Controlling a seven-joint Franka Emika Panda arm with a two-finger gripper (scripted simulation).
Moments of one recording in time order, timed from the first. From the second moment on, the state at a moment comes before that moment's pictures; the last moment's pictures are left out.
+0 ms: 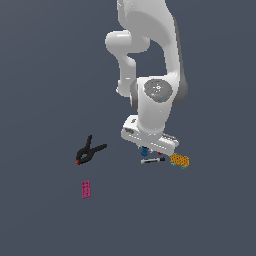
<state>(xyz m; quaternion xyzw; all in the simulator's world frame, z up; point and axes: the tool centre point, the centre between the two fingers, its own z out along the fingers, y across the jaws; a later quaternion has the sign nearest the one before) 0.037 0.072 0.137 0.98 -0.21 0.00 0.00</state>
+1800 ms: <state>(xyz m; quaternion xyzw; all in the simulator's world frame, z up) -0.112 -0.057 0.432 0.98 -0.21 0.00 0.00</state>
